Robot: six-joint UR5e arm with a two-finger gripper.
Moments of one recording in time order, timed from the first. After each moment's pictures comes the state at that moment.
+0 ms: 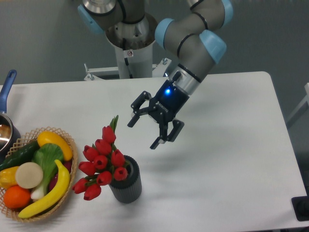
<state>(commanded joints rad) 2.64 -1.80 -1.91 -0.81 0.52 1.43</state>
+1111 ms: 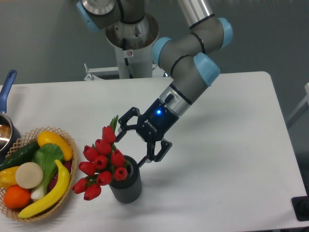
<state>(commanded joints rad) 2.55 -1.91 -1.79 -0.76 0.52 1.27</state>
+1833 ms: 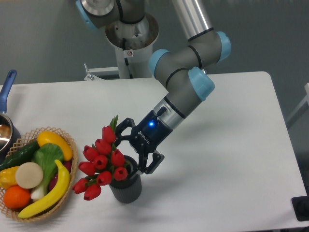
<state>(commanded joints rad) 2.52 -1.96 -1.76 -0.76 0.52 1.31</state>
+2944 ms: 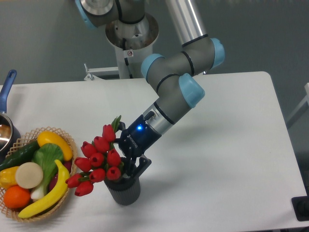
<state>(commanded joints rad) 2.48 -1.97 -1.76 -0.76 0.53 1.36</state>
